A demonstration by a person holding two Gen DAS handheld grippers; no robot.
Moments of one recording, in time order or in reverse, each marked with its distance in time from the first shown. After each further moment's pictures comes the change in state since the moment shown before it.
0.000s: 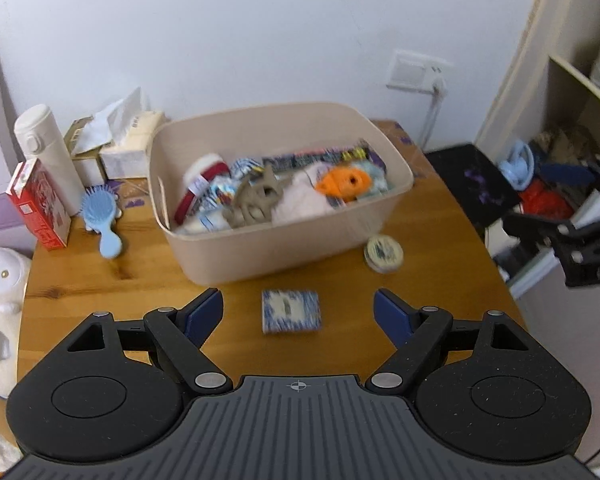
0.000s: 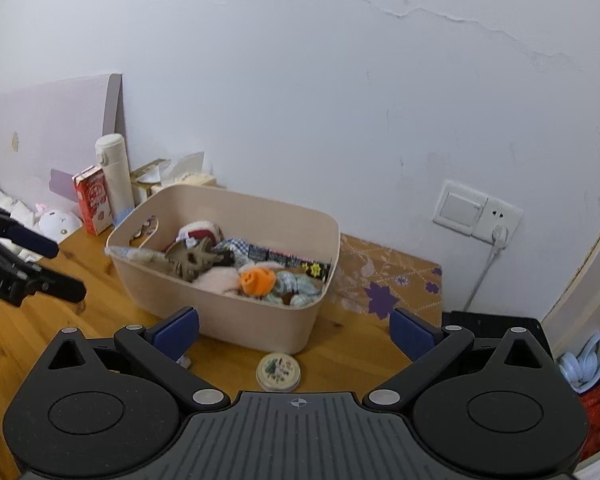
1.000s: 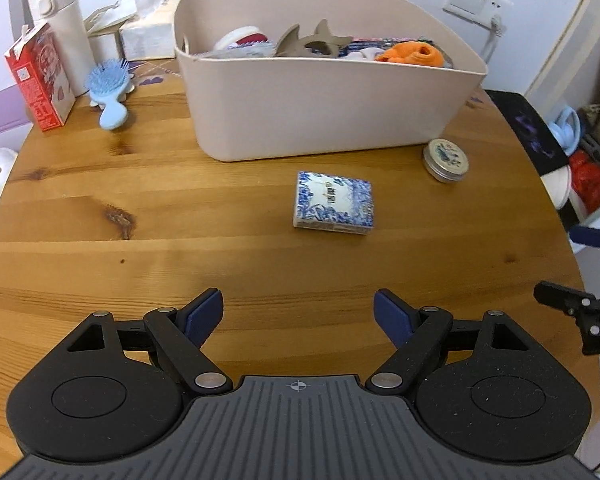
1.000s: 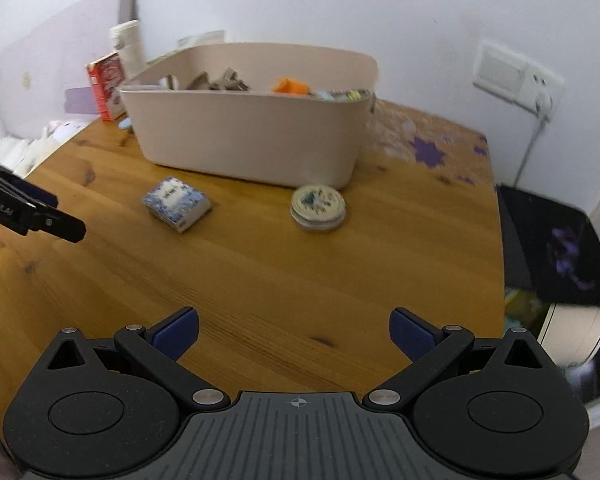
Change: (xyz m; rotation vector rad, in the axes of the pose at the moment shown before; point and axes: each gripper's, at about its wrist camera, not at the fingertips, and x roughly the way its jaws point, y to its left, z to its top) left arm 0.082 0.026 -0.076 -0.127 0.149 0.073; right arm 0.056 0.008 -0.126 0.057 0.225 0.085
